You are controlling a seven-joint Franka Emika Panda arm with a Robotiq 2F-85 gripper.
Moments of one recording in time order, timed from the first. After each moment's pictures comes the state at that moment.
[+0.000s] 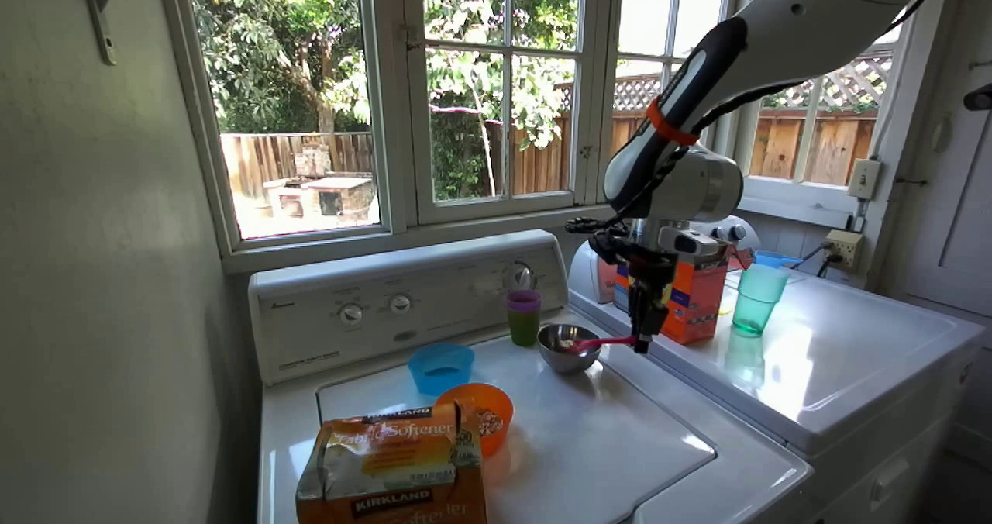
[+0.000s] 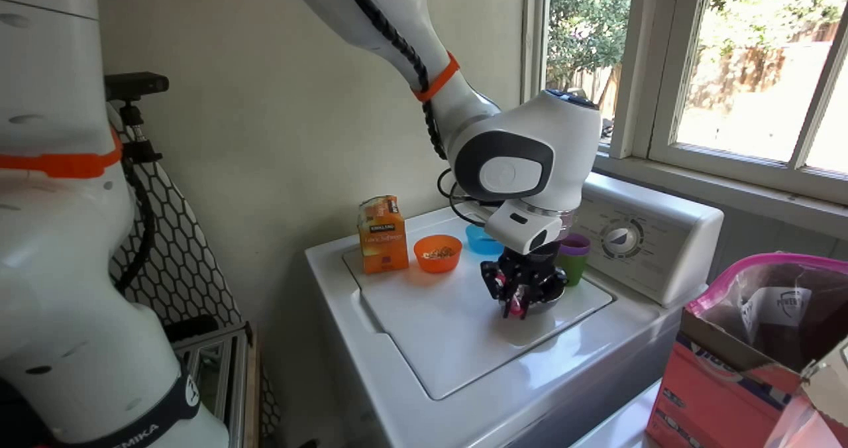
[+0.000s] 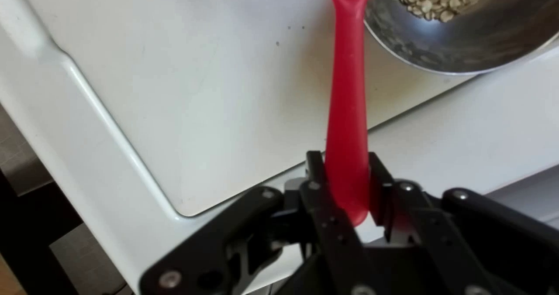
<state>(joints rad) 0.01 0.26 -0.10 -2.27 0.25 2.43 1.71</state>
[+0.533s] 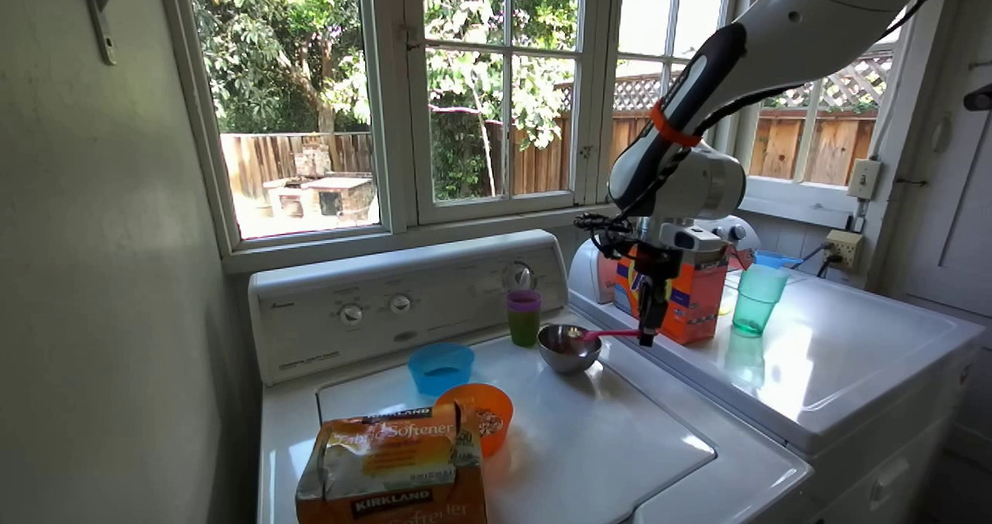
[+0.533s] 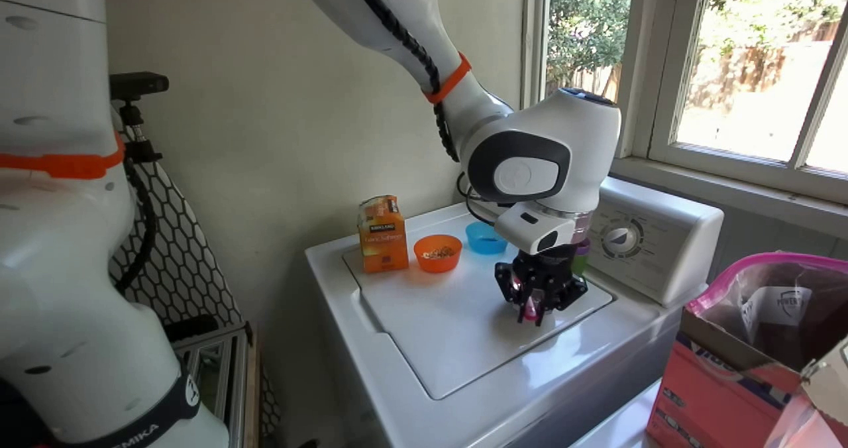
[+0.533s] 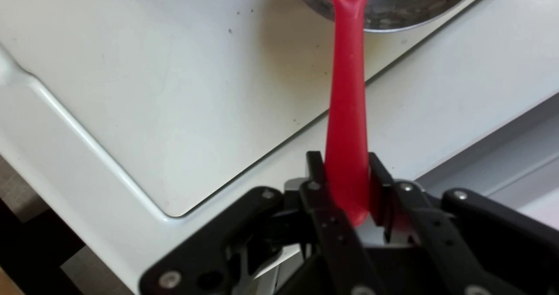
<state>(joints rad) 0.00 0.28 -0.13 -2.23 0.23 2.43 1.84</state>
